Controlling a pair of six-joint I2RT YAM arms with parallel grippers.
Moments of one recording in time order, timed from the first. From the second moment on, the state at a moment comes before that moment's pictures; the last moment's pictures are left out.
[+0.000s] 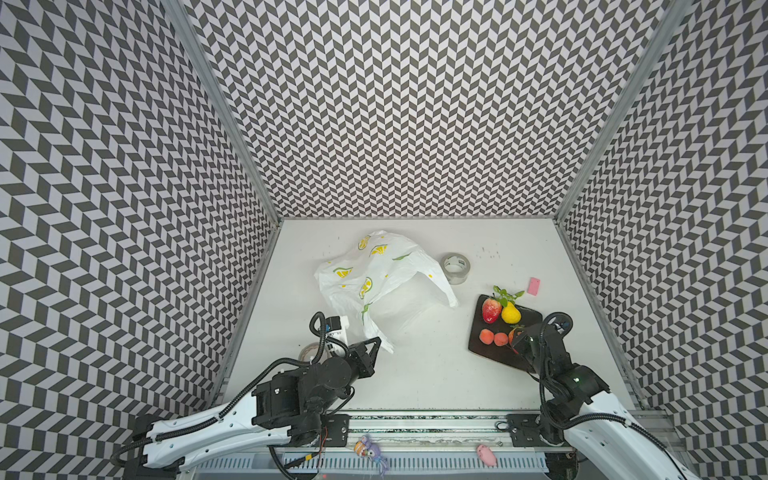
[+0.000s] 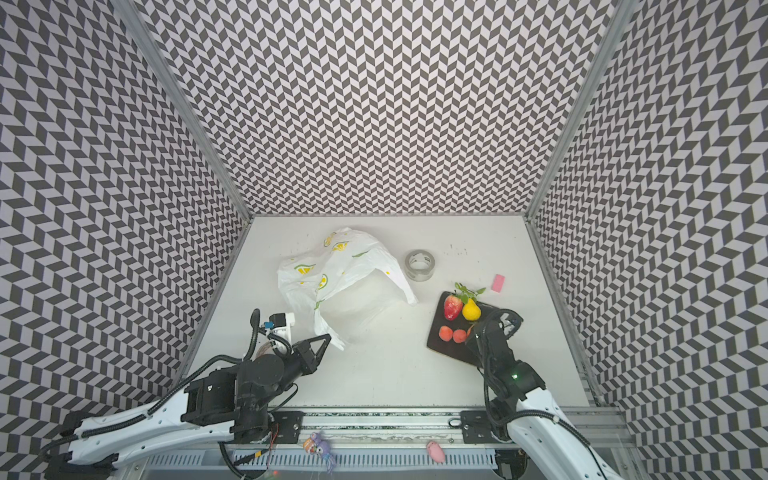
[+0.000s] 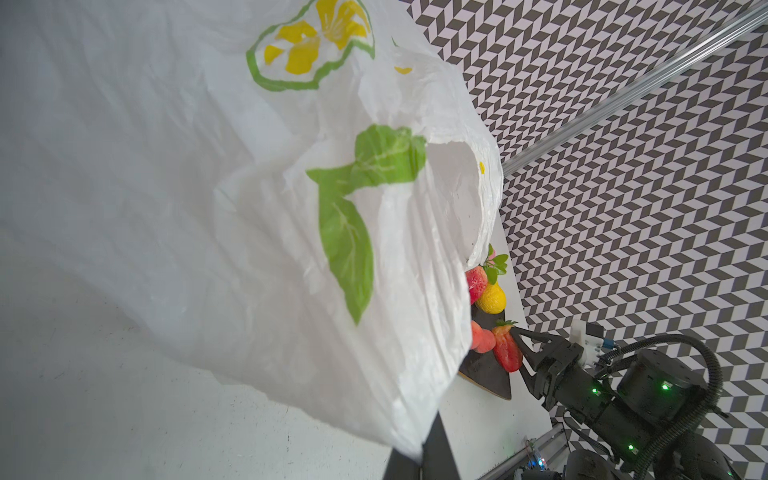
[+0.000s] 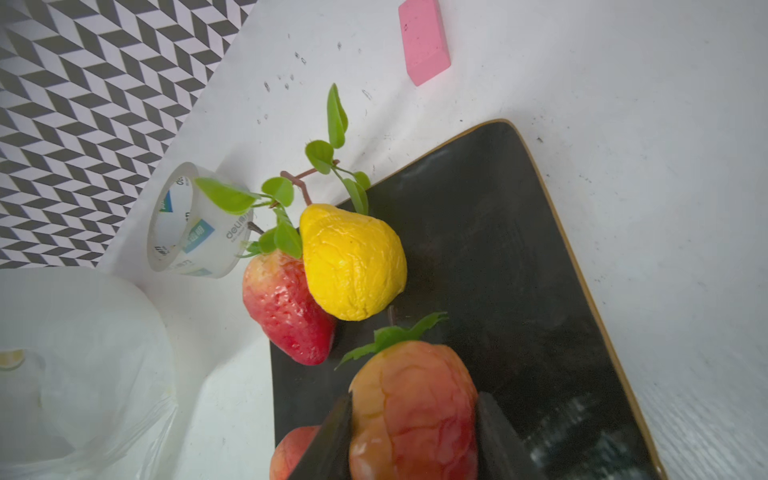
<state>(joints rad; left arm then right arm) -1.27 0.41 0.43 -0.45 -0.58 -1.18 0.38 0.57 0.26 -0.49 0.33 1.08</state>
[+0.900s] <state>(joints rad) -1.27 0.44 0.43 -0.45 -0.58 -1.18 0.58 0.66 0.59 -0.39 0.23 0.80</state>
